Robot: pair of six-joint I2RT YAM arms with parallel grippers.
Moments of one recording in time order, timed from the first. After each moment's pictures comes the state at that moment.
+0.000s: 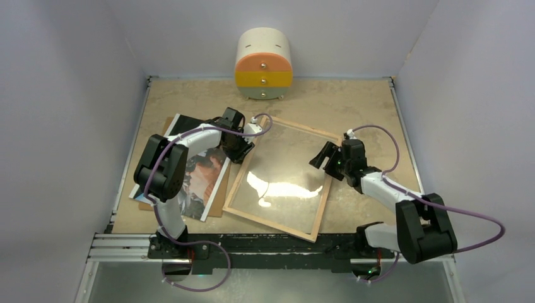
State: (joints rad) left arm -0.43 1.86 1.20 -0.52 0.21 0.43; right arm 0.23 1.25 0.48 0.01 -0.16 0.72
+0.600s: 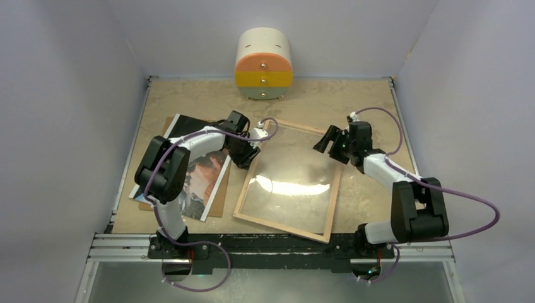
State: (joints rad) left arm -0.48 1.84 1.18 -0.53 0.30 0.43; right arm 0.12 1.41 0.68 -0.04 -0.27 0.59
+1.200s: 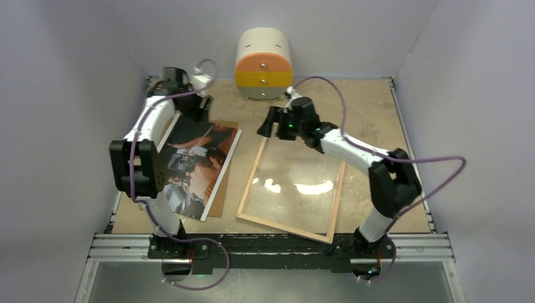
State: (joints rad) left arm -0.08 1.83 1.54 -0.70 0.37 0.45; right arm 0.54 1.64 1.14 -0.07 -0.23 0.65
